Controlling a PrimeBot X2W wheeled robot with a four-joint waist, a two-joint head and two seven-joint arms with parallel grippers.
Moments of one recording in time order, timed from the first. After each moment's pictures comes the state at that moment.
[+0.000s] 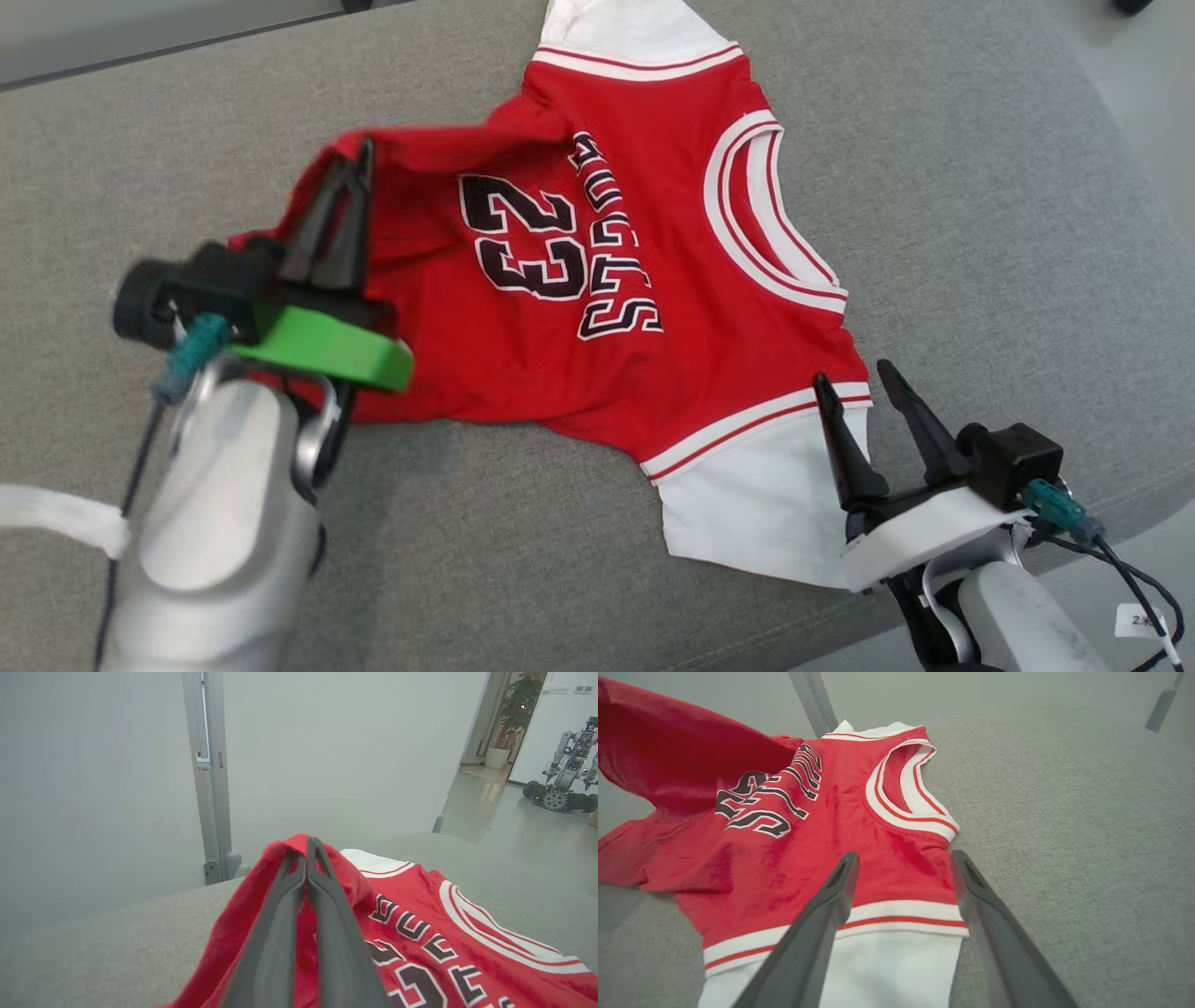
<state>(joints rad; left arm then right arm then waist) -0.49 0.09 -0.21 0.31 -0.23 -0.13 -0.26 -0.16 -0.13 0.19 0.25 0.33 0.13 -0.26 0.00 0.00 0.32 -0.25</state>
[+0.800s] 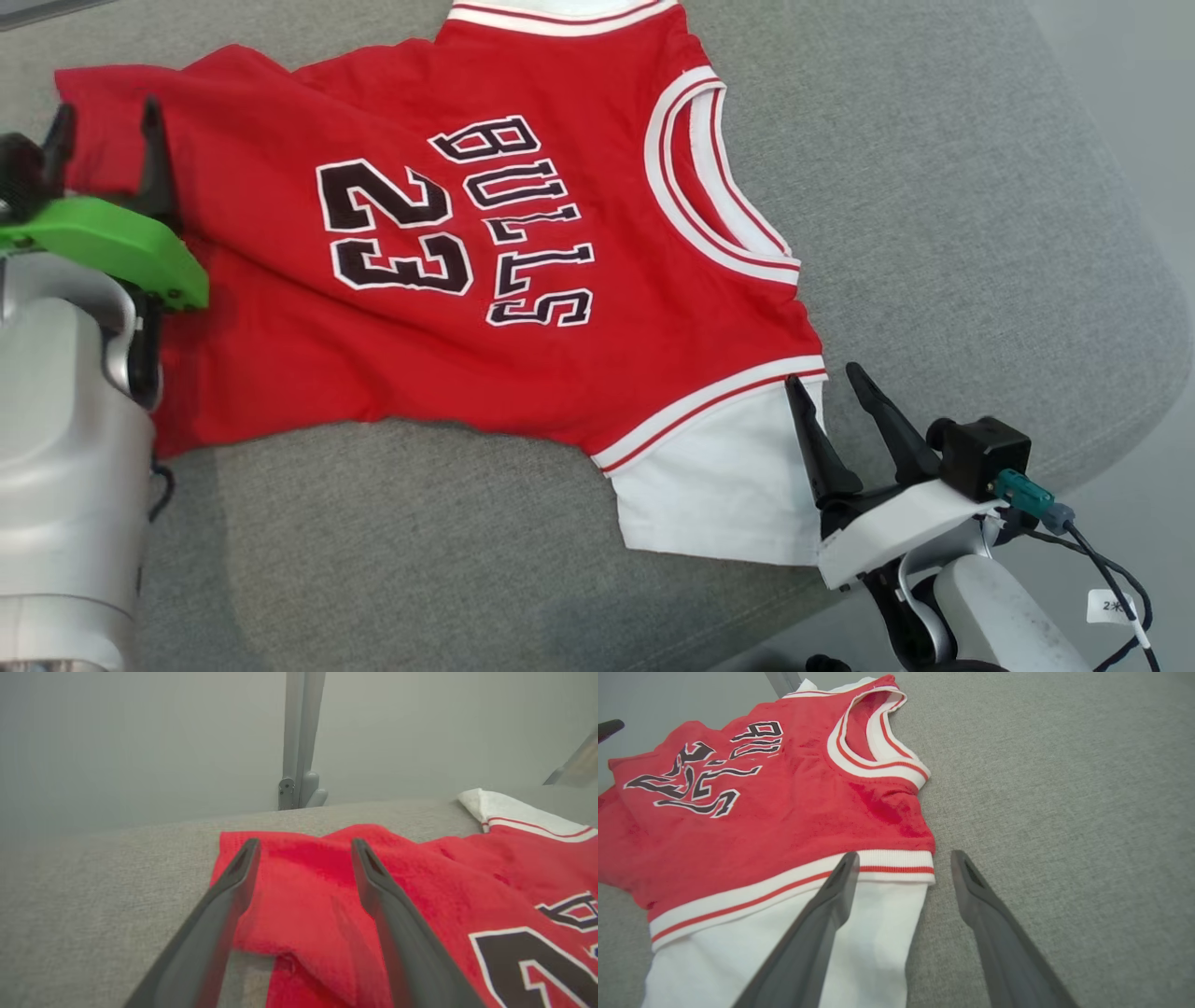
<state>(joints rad) -0.92 0.30 -0.14 0.99 -0.35 -0.13 -0.26 -0.21 -0.09 0.24 0.33 0.37 0.13 -0.26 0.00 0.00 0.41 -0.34</state>
